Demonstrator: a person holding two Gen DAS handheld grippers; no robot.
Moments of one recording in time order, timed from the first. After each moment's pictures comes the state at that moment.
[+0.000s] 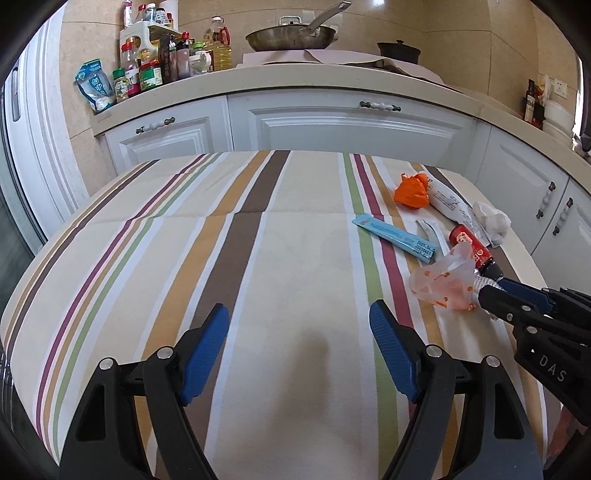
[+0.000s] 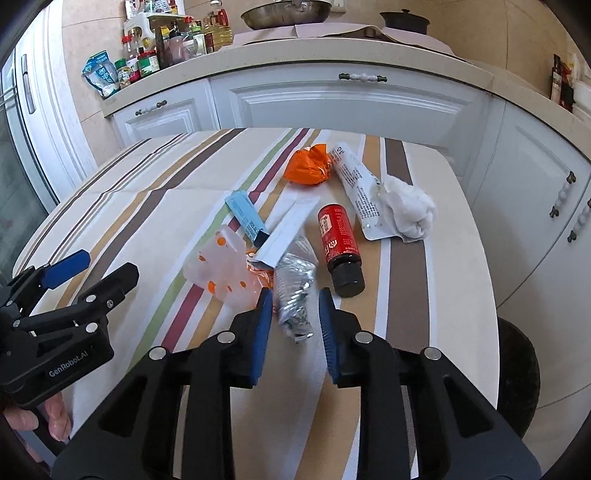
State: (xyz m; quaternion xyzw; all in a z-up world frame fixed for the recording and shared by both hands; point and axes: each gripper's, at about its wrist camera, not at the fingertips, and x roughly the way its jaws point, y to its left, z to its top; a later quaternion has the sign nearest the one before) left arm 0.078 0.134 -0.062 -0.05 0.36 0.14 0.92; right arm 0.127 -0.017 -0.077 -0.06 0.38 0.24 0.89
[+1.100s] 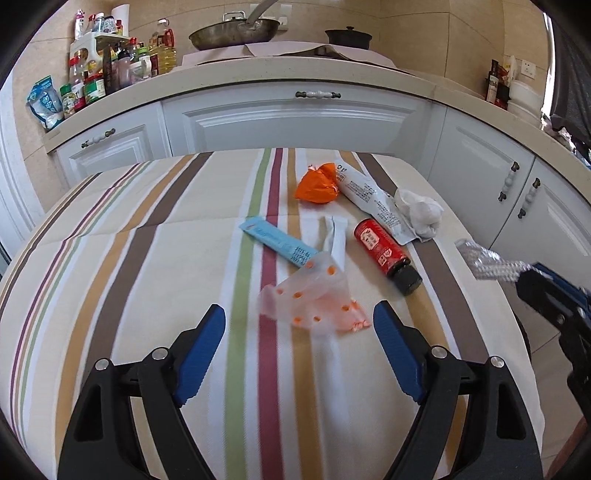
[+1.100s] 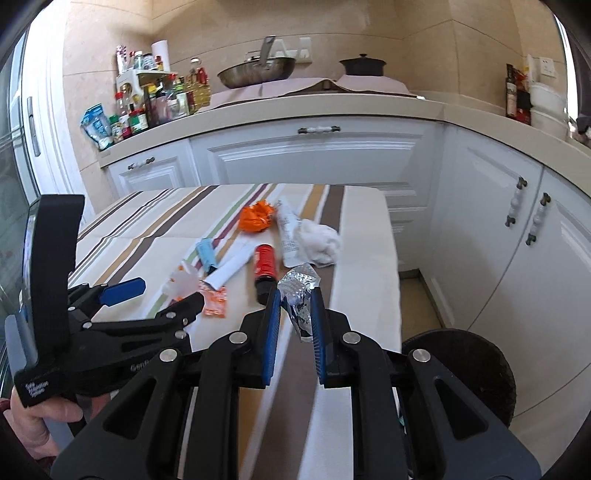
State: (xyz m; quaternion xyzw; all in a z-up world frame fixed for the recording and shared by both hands) left arm 0.116 0.058 -0.059 -0.04 0.38 0.07 0.92; right arm 0.100 -0.108 -0.044 -0.01 0.30 0.21 0.93
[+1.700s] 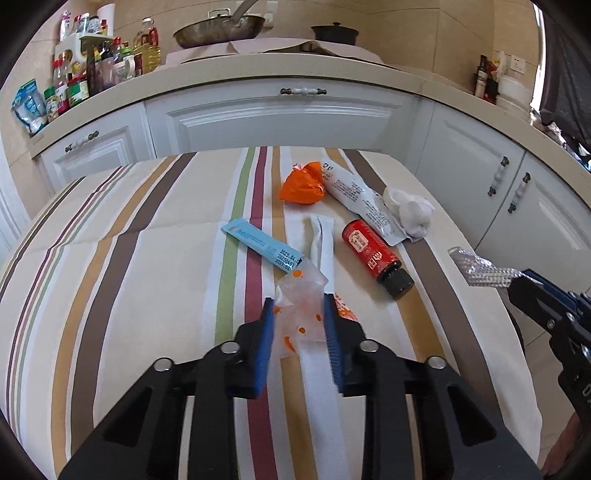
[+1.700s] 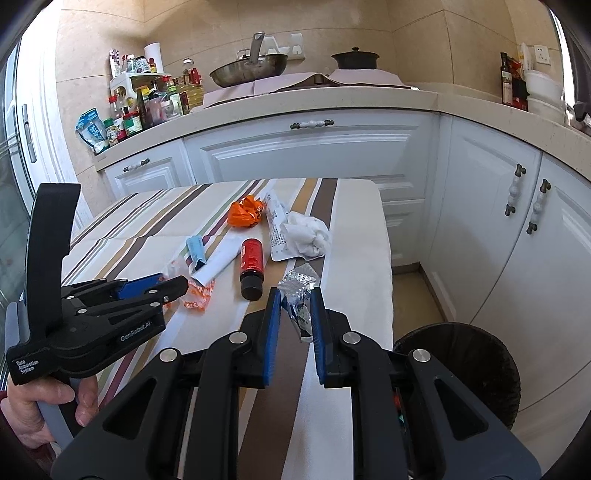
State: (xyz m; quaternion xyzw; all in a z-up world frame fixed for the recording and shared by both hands) left arm 0.118 0.057 -0.059 -0.04 0.38 0.04 0.92; right arm 0.105 -0.114 -0.051 -0.01 0.30 0.21 0.93
